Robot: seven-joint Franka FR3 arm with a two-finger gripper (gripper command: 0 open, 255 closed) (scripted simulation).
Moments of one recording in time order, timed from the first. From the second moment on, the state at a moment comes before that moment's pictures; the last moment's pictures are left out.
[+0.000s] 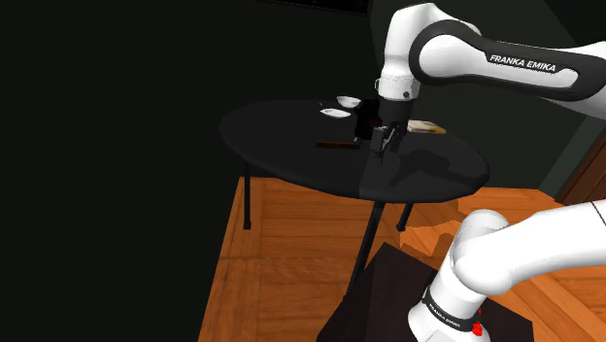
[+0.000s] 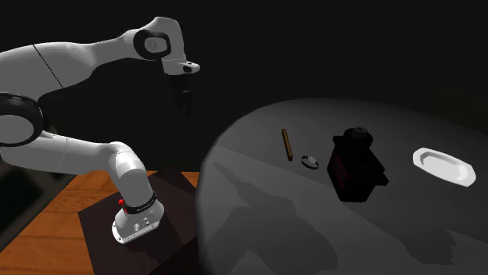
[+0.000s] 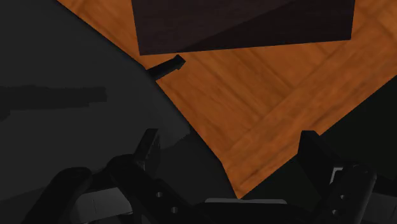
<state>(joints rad) 0.01 -0.79 0.04 -2.28 -0.09 1.43 0.12</state>
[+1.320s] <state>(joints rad) 0.06 -0.39 -0.41 -2.10 -0.24 1.73 -0.62</state>
